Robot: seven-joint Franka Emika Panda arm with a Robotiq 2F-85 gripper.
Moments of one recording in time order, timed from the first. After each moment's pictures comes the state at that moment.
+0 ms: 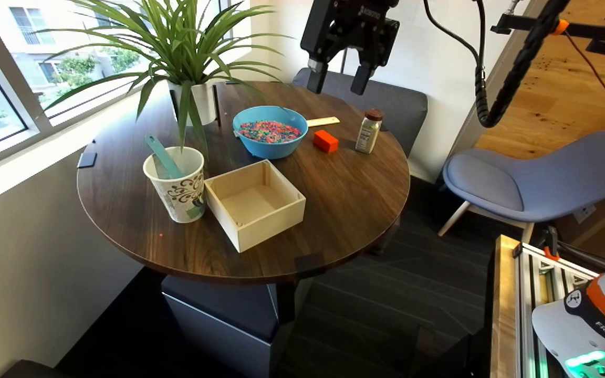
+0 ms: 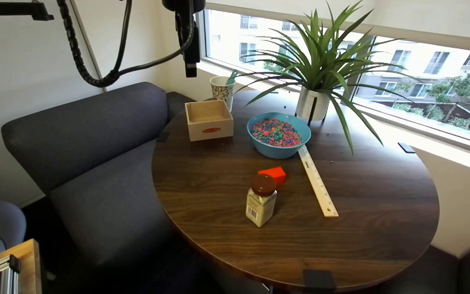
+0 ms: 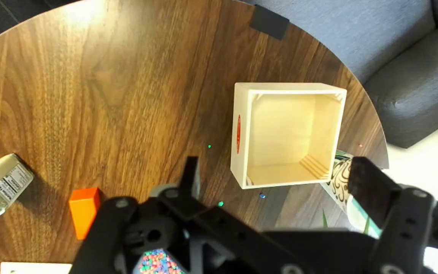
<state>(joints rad) 0.05 -0.03 0.14 -1.74 0.18 1.83 0.49</state>
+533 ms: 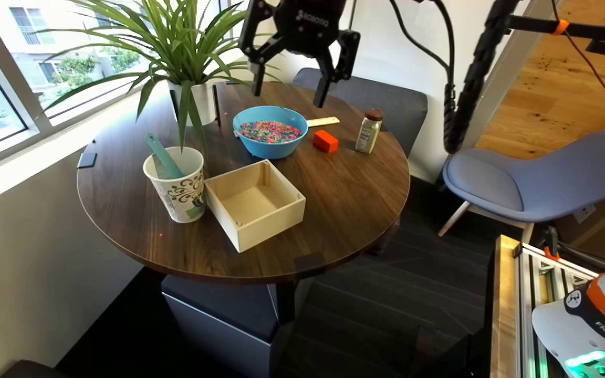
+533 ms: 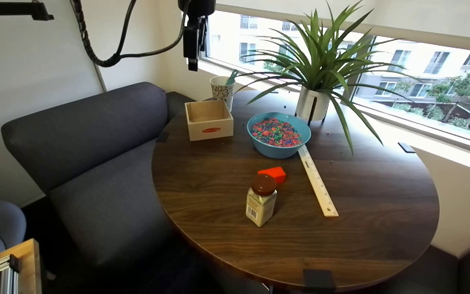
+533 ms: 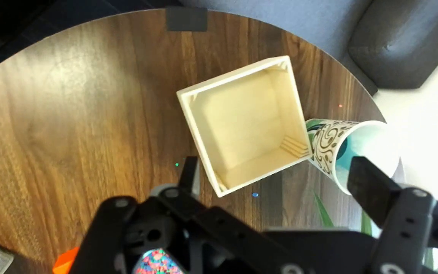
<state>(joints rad) 0.11 0.17 0.14 -1.52 0.20 1.82 0.92</state>
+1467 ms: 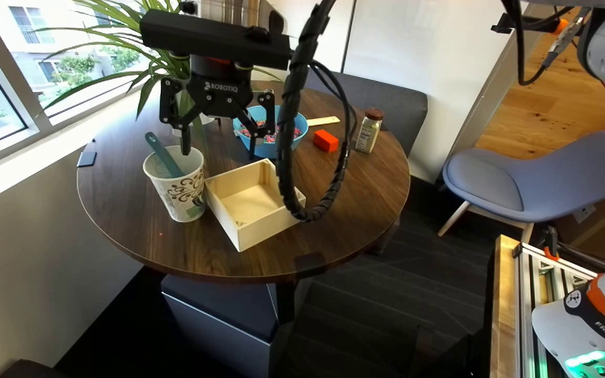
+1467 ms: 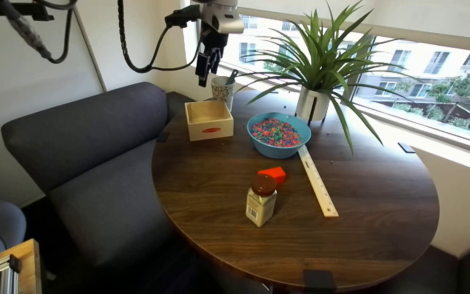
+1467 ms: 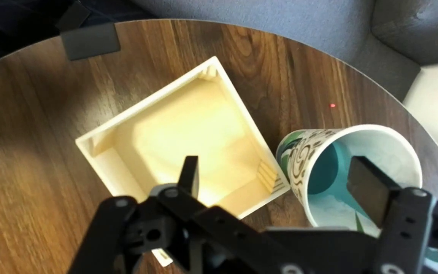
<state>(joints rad) 0.24 0.62 0.11 -1.03 0.14 1.69 1.23</state>
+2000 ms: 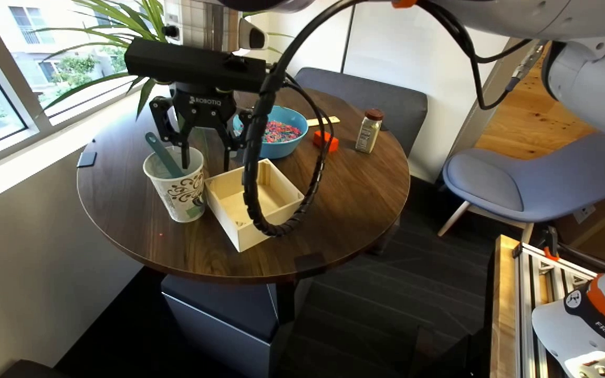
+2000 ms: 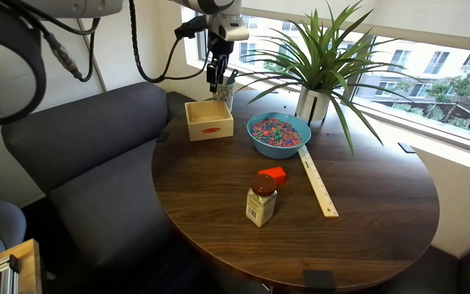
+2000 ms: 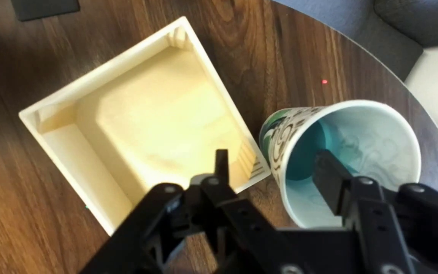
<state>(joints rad) 0.27 0.75 0.09 -0.88 0.09 1.69 1.22</state>
